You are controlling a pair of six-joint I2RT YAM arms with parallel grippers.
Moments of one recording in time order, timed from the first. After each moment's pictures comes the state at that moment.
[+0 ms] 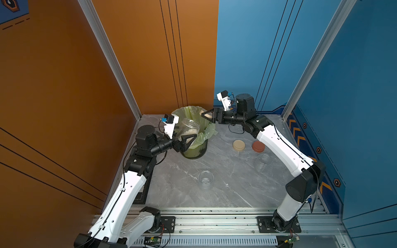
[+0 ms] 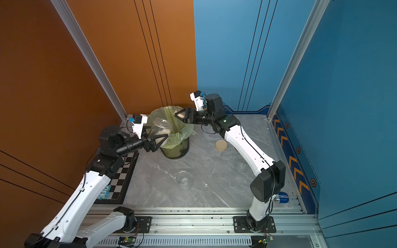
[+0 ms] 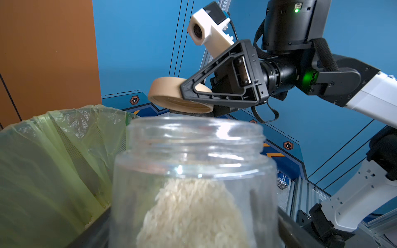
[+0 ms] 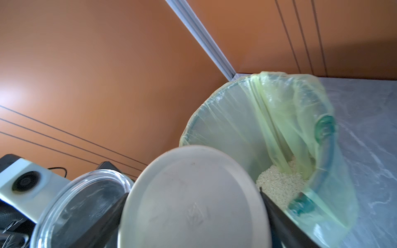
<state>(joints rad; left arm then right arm) -0.23 1.00 1.04 -0.19 0.66 -0.18 0.52 1.71 1.77 -0.40 -0.57 0.57</state>
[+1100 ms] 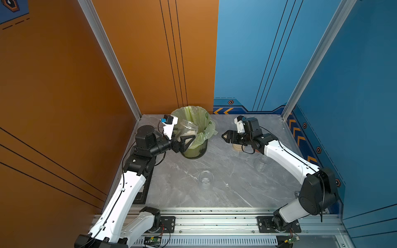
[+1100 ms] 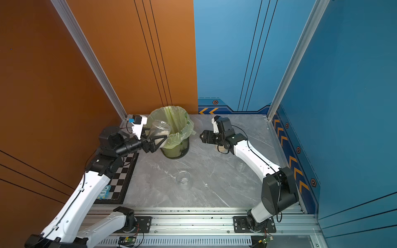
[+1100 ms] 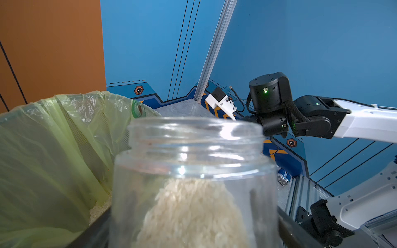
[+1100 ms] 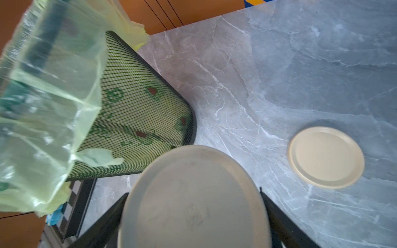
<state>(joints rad) -0.20 0.99 1.04 -0.25 0.66 -0.18 0.43 1.57 1.25 -0.39 -0.21 0.46</state>
